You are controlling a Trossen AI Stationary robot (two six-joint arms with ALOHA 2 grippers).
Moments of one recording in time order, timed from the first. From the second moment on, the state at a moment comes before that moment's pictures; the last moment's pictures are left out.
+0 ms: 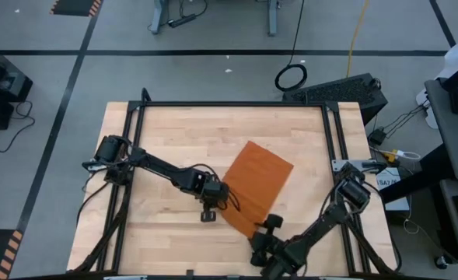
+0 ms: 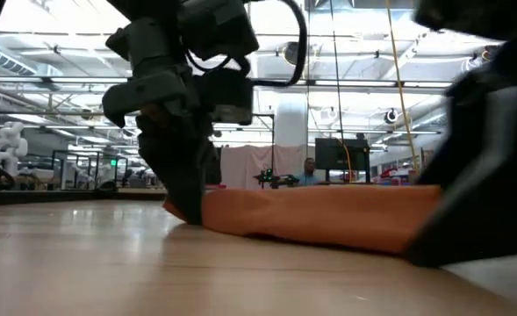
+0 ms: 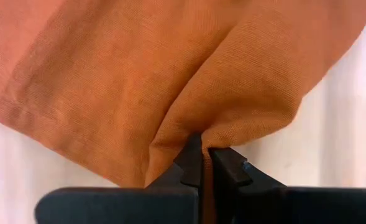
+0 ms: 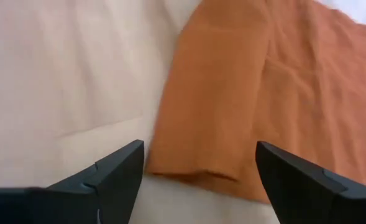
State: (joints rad) left arm -0.21 1.92 1.11 -0.45 0.09 -0.25; right arm 0.77 2.21 1.42 -0.71 0.80 1.06
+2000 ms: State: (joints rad) left arm -0.41 1.81 1.05 -0.58 -0.28 -0.50; right arm 0.40 2.03 1.25 -0.48 0.23 0.55
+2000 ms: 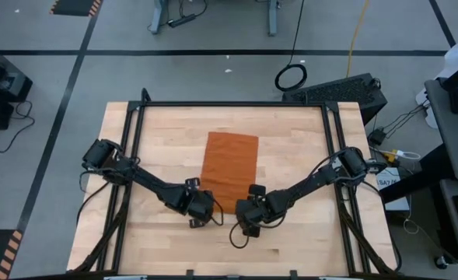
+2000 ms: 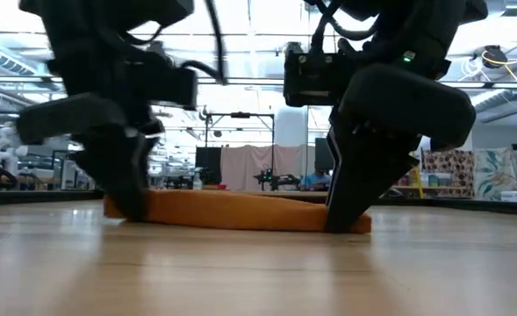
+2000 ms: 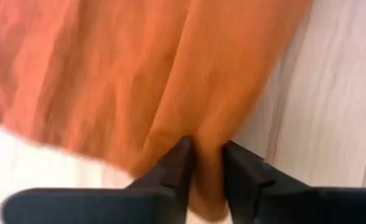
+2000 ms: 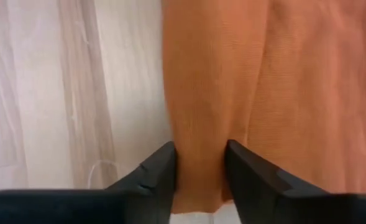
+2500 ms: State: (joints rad) left arm -0.72 1.64 1.05 -0.63 -0.58 -0.49; right arm 0.39 2.03 1.25 -0.45 0.16 0.56
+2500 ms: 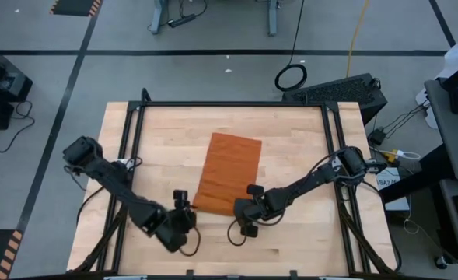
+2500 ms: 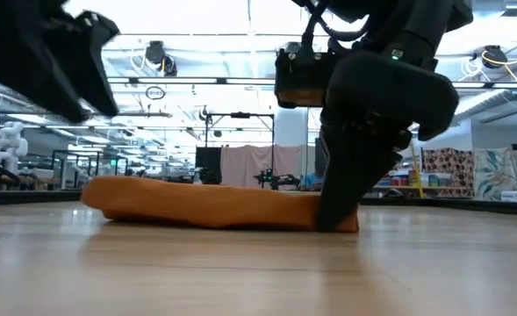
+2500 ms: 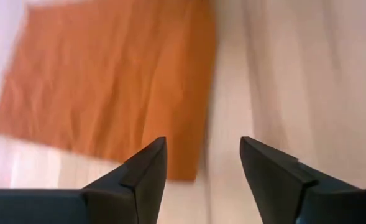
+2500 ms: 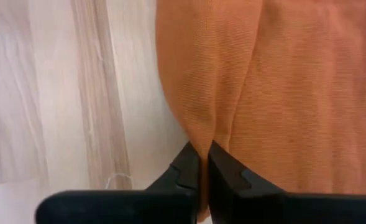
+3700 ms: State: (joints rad) left arm -0.51 1.80 1.01 -0.56 -0.31 -0.04; right arm 0.38 2.00 1.24 -0.43 0.02 0.46
